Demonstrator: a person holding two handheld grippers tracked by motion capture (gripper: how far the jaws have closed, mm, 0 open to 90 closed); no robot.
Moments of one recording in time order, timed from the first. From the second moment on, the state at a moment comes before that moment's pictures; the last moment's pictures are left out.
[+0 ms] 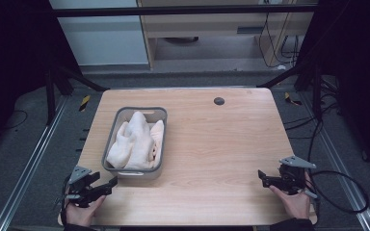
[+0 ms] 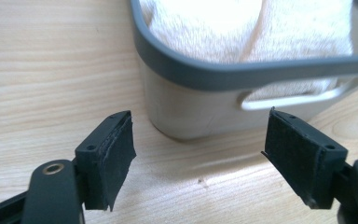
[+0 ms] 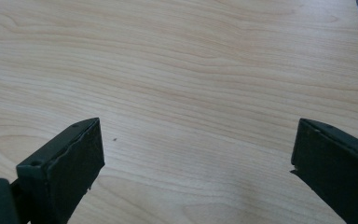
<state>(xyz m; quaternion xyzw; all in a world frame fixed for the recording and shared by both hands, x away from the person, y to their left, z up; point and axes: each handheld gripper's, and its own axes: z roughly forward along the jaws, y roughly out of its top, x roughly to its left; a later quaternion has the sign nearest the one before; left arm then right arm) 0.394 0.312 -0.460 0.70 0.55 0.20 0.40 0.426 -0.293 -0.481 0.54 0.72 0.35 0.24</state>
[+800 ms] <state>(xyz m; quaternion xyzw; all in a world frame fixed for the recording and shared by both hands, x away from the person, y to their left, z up) 0.391 0.315 -0.418 0.69 0.51 0.24 0.45 0.417 -0.279 -0.479 0.52 0.73 0.36 0.27</state>
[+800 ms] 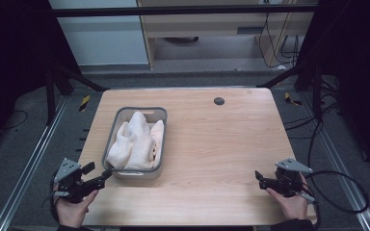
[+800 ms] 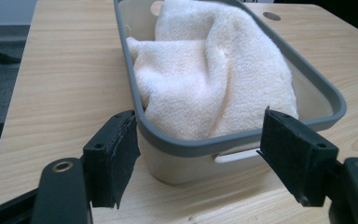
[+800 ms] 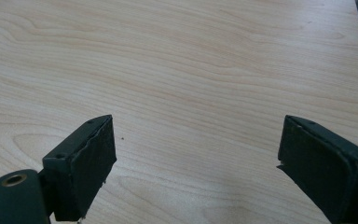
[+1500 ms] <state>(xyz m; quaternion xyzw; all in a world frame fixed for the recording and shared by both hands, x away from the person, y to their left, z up) 0.412 0.302 -0.390 0.70 0.50 0.23 0.45 0.415 -0.278 -0.480 0.53 0.73 0.36 0.26</state>
